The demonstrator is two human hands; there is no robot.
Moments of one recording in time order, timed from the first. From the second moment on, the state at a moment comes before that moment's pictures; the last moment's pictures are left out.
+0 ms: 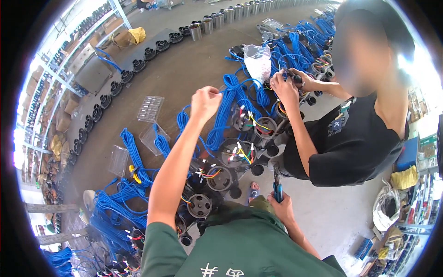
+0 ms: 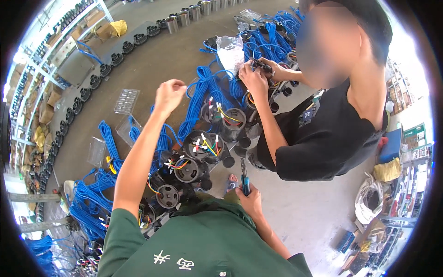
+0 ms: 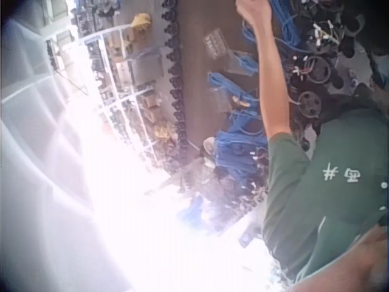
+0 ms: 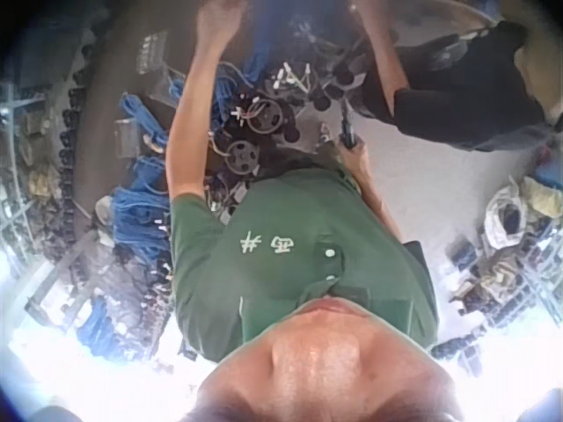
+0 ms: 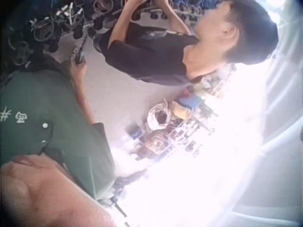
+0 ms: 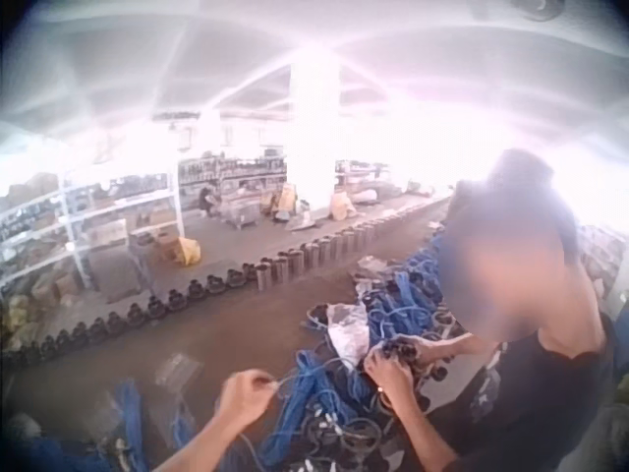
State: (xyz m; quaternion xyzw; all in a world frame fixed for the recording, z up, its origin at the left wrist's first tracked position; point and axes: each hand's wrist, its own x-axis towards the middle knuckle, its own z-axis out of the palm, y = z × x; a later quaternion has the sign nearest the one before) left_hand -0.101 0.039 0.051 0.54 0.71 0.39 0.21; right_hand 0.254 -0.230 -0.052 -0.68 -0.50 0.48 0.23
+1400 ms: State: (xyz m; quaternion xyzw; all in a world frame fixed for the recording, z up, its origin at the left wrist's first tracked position) left_hand -0.009 -0.251 0.303 0.70 0.07 0.69 0.15; right_hand 0.224 -0.225 -0.042 -0.52 -0.70 0.46 0.15
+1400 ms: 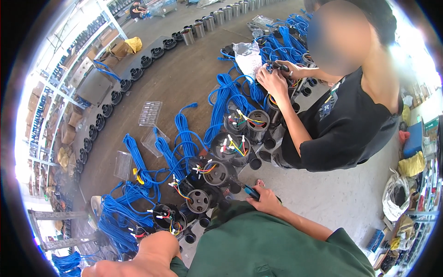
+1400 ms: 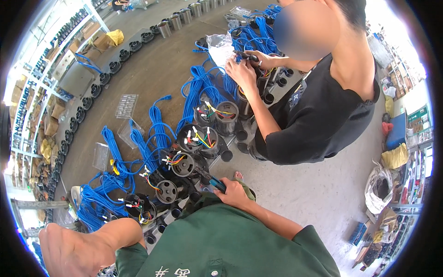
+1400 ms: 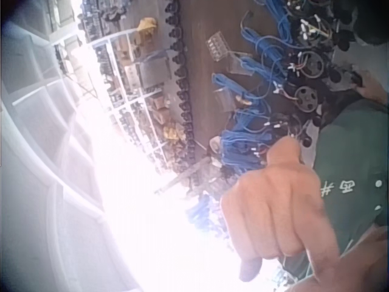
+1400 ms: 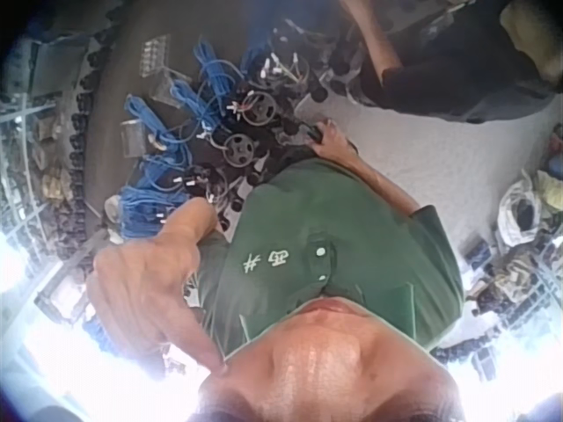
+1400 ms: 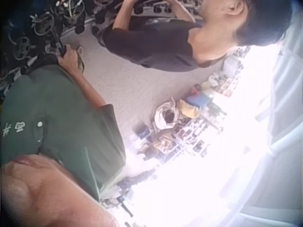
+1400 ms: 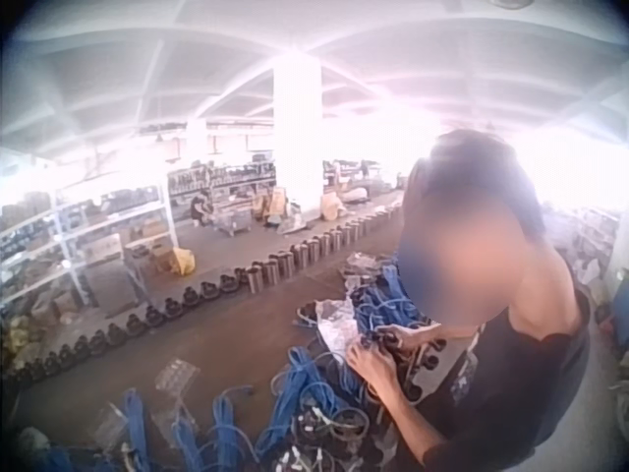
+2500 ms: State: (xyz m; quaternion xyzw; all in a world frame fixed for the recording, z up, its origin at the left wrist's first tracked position) left_hand -0.004 -0.257 0.077 0.34 0.64 0.50 0.48; right_hand 0.213 -0.198 -0.019 -0.52 -0.67 0.50 0.17
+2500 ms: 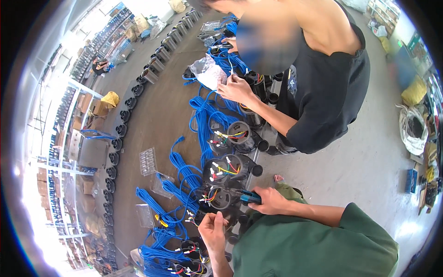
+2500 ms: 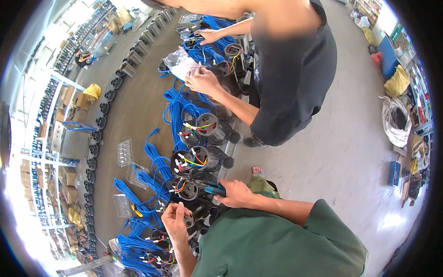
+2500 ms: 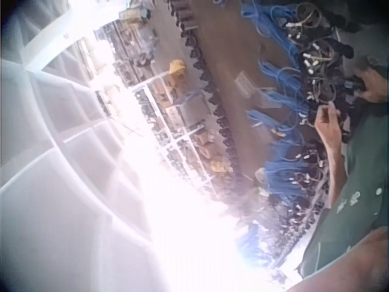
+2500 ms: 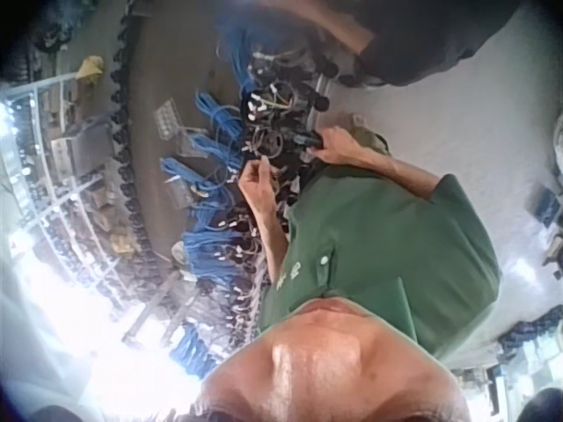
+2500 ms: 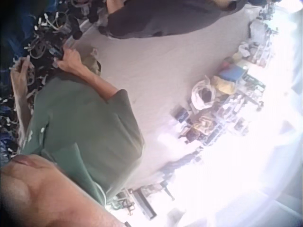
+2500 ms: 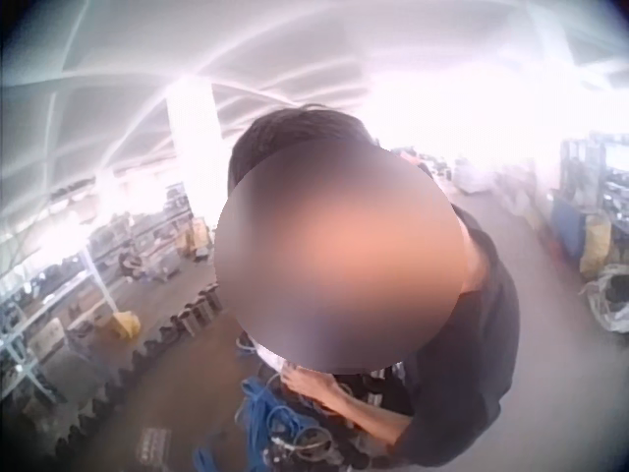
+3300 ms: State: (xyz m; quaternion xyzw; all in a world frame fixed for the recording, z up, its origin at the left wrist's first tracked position) left_hand 0.134 0.041 0.138 0.64 0.53 0.35 0.42; right_hand 0.292 -0.207 -0.062 -0.63 -0.63 0.41 0.18
